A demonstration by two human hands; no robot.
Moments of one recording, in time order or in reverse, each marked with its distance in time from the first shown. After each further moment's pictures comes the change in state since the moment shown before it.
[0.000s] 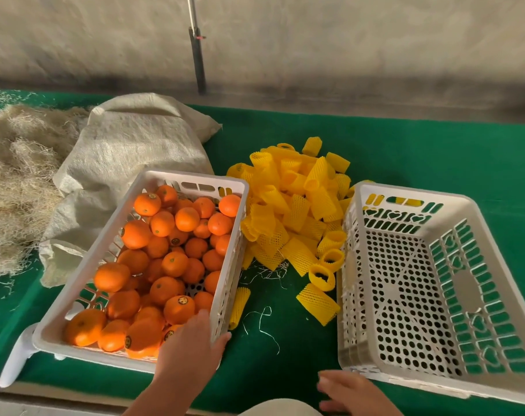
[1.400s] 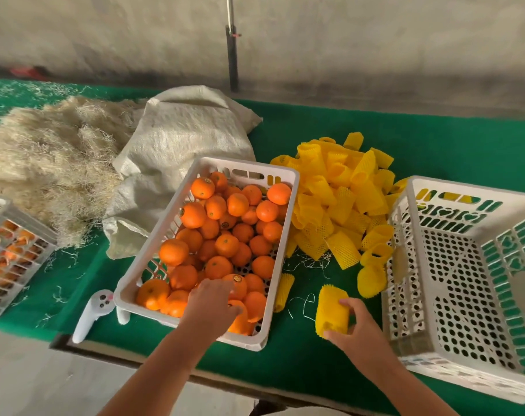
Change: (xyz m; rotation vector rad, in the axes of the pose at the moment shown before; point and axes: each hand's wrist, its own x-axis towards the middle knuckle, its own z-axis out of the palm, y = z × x) left_hand 0.021 -0.074 -0.052 0.034 -0.044 0.047; right_hand 0.054 -0.040 0.070 -0.317 0.396 -0.422
